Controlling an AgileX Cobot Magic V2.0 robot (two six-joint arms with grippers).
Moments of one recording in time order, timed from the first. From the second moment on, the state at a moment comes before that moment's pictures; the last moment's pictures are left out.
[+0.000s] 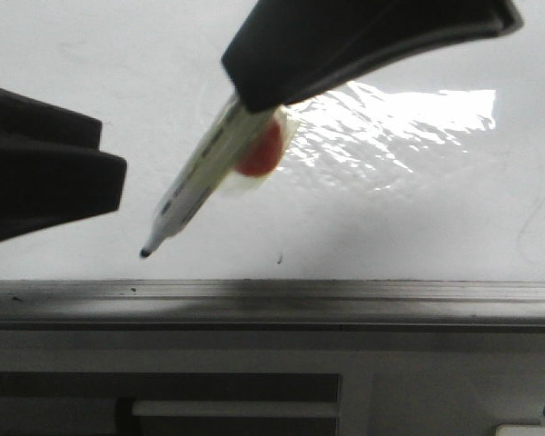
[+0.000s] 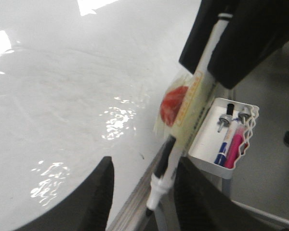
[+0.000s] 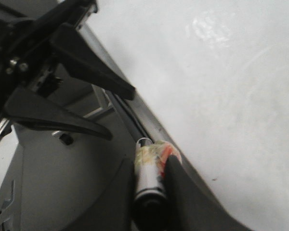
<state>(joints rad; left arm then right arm) -0.78 0.93 -0.24 0.58 -0.48 -0.31 0.91 1.03 -0.78 0.06 0.36 -0.03</state>
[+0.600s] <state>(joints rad) -0.75 0.81 -0.24 0.51 -0.42 -0.31 0.61 1.13 -1.09 0.06 0.55 -0.03</state>
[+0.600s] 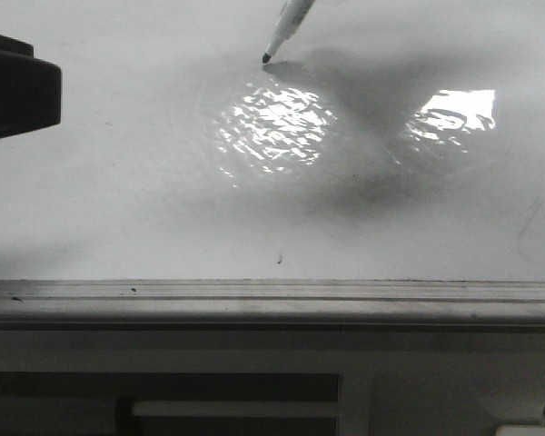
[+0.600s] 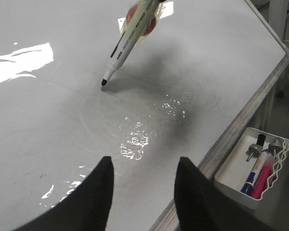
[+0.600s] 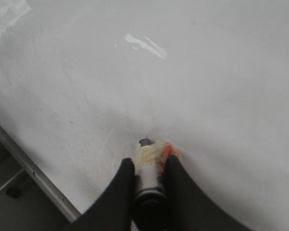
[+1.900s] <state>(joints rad) -0.75 0.91 -0.24 0.62 -0.49 -0.32 0.75 1.21 -1.04 0.18 0.65 -0.01</state>
